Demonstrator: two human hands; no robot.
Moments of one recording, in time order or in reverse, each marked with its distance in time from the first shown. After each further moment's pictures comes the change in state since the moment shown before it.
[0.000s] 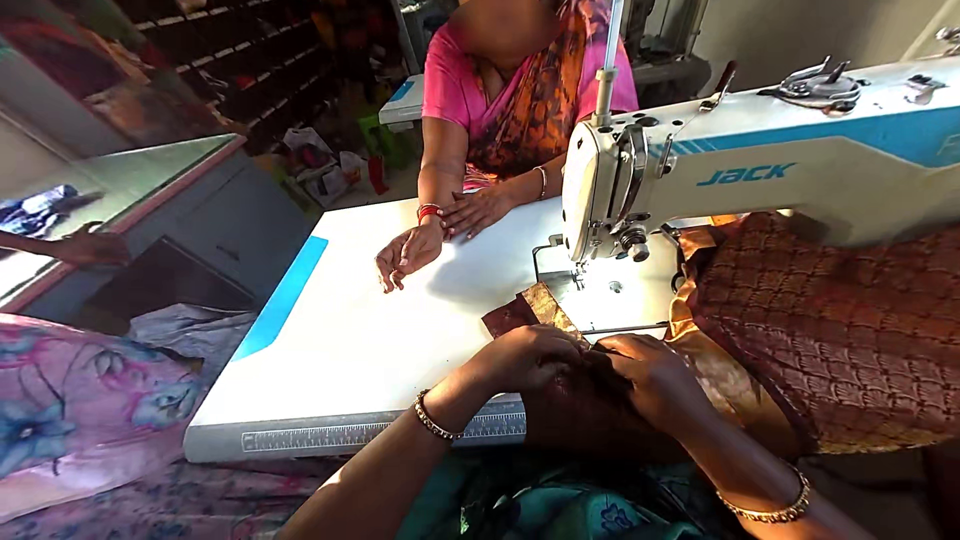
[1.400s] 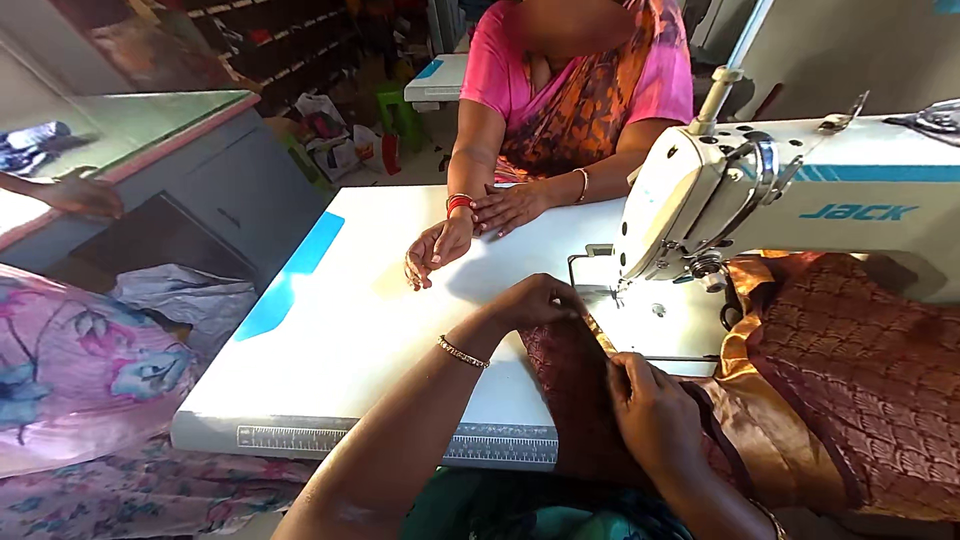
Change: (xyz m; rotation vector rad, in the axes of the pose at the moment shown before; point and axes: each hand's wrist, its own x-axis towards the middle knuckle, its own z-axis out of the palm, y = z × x) left_hand 0.022 -0.072 -0.058 -0.219 0.029 -0.256; right_hand 0.031 -0.049 0.043 -0.317 0.179 0.312
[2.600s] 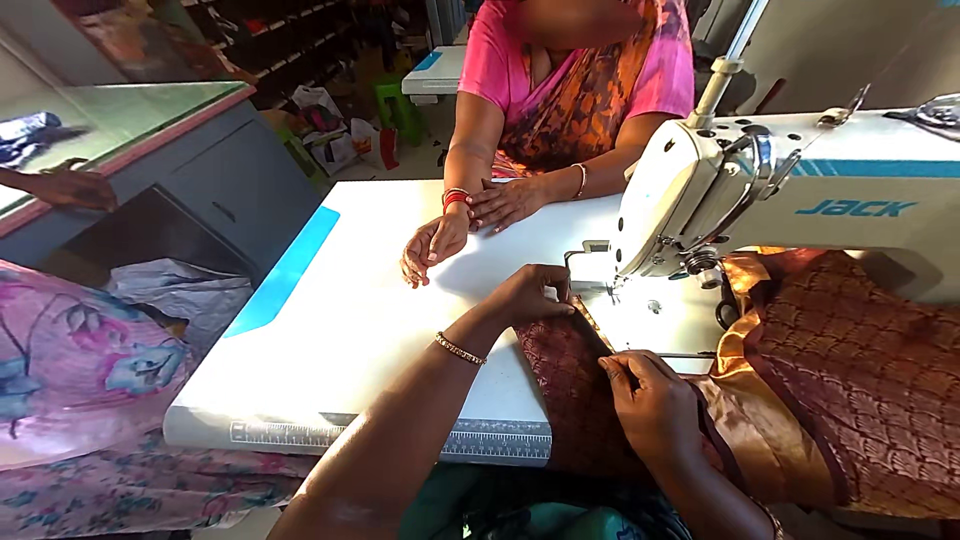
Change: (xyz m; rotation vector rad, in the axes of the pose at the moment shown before) left_hand 0.003 -0.009 0.004 0.008 0.157 0.072; right_hand 0.002 0.006 -0.002 0.192 0.016 0.087
